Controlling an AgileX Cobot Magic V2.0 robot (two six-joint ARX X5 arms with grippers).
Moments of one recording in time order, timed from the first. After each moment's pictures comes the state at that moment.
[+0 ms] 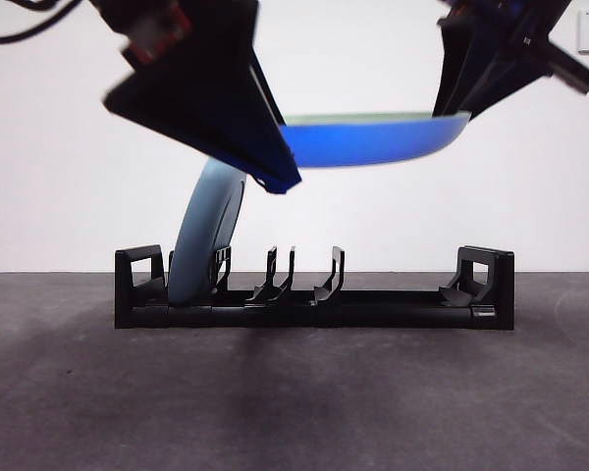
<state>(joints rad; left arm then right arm) -1.08 1.22 0.86 -0.38 -0.23 0.58 0.41 1.41 1.28 -0.88 -0.31 0.23</state>
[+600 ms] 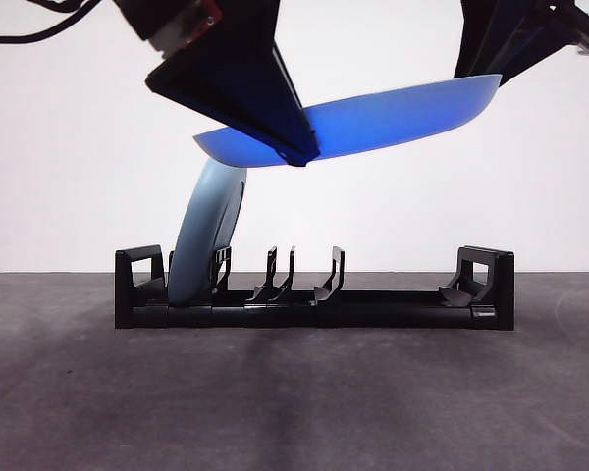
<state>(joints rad) -1.09 1.23 0.86 -0.34 -0.22 0.62 0.40 1.35 1.28 -0.93 -0.30 0.20</state>
